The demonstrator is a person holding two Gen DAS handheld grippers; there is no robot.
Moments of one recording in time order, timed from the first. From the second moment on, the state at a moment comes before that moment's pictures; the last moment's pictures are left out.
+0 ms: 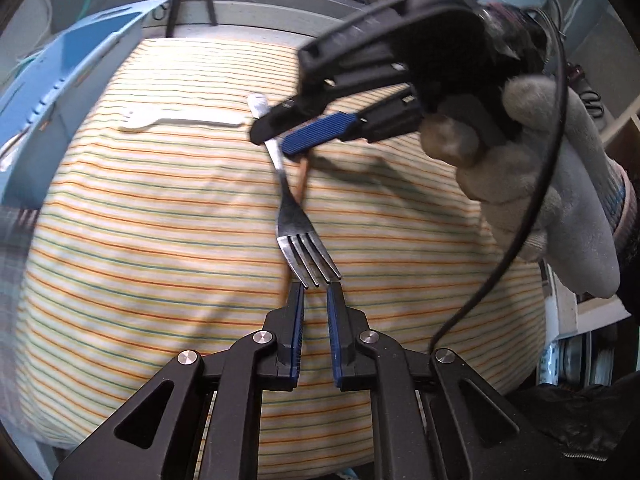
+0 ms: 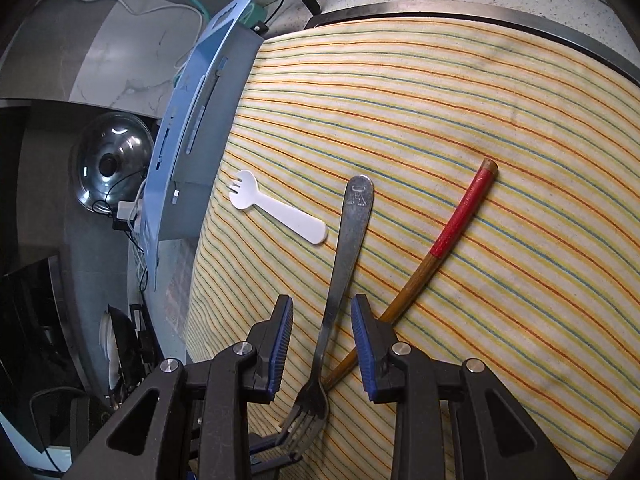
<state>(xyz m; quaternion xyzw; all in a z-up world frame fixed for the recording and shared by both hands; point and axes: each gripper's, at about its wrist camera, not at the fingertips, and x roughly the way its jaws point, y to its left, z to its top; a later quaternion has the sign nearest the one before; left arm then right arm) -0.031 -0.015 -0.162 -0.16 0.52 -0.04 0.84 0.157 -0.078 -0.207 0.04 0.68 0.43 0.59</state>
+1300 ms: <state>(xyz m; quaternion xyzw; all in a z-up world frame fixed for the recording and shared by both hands) -0.019 0.069 -0.155 -0.13 0.53 0.03 0.84 0.154 -0.084 -0.208 0.07 0.69 0.43 0.58</state>
